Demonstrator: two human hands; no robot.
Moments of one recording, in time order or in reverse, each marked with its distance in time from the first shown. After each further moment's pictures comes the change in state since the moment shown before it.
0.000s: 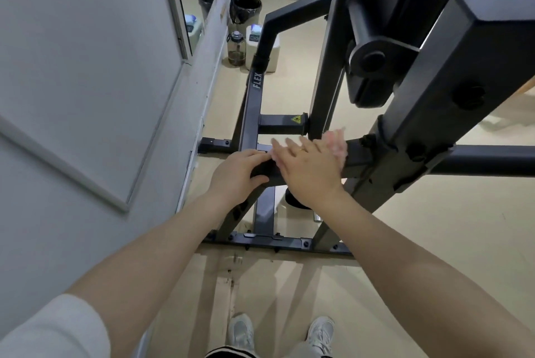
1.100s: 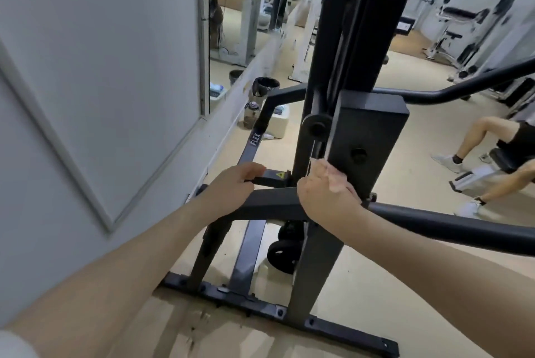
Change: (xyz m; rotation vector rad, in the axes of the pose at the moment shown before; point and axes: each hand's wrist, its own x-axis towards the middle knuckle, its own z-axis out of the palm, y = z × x) left_hand -0.013 0.118 -0.043 -0.412 0.072 -0.247; right_hand -0.059 0.096 -0.086 -0.380 -0.120 -0.053
